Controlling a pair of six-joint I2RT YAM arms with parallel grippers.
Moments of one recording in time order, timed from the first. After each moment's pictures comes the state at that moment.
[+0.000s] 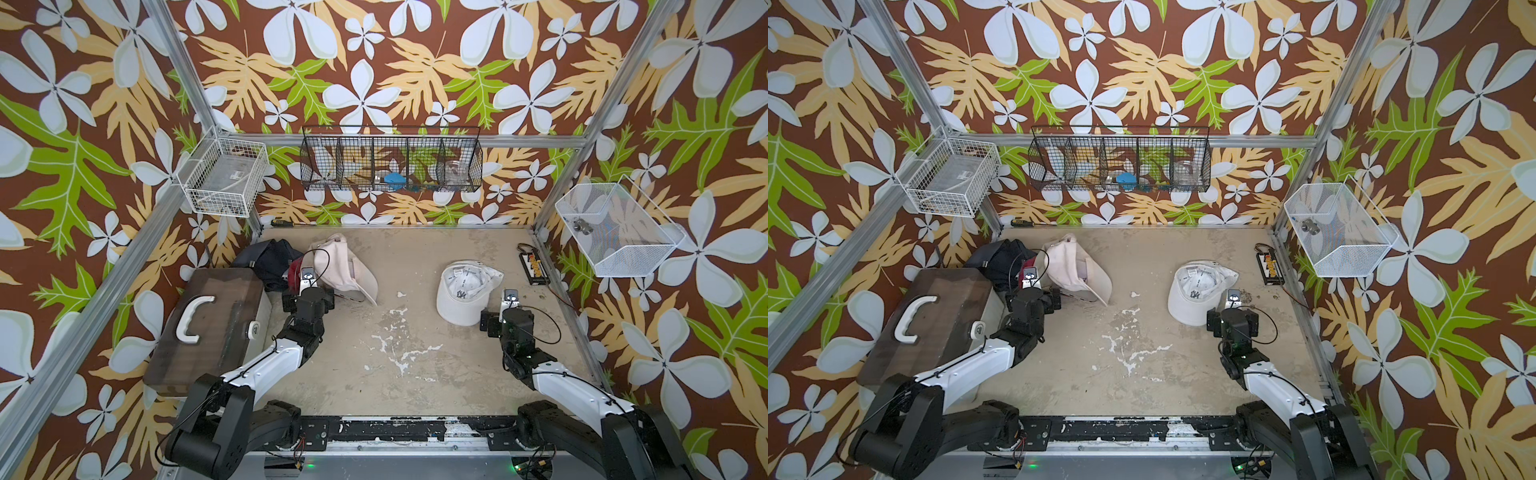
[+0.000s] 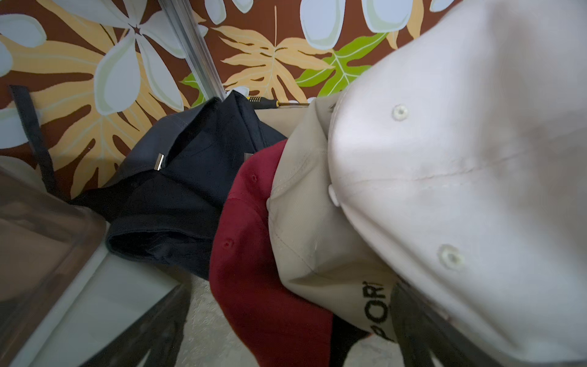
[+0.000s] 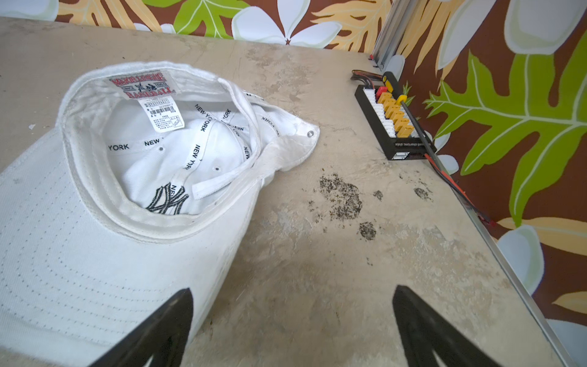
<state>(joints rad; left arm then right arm) -0.28 1.26 0.47 0.35 -0.57 -0.07 0.23 1.06 0.25 0.31 0.42 0.05</state>
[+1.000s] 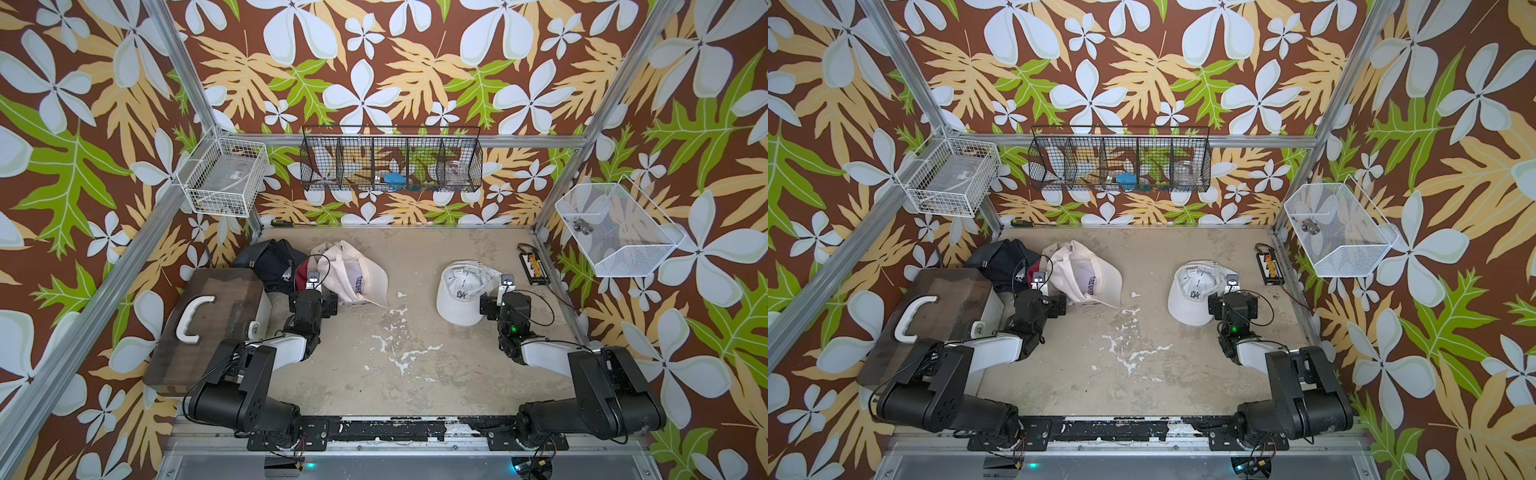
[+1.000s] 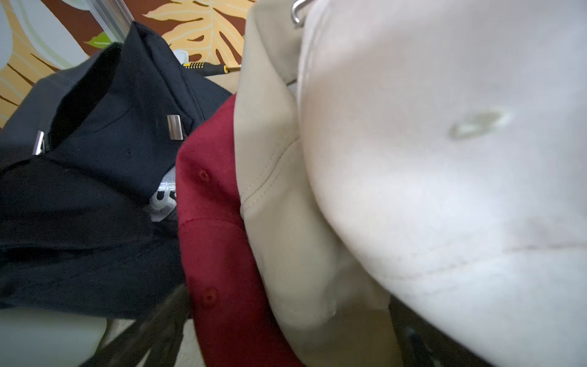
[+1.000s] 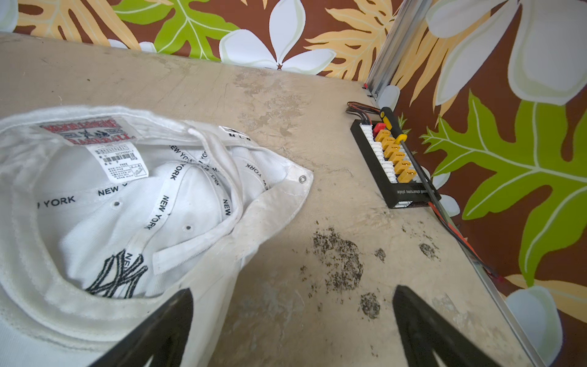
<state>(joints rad) -0.20 1.45 0.43 0.57 -0.33 -0.01 0.12 1.42 0.38 0.61 0.35 -0.05</state>
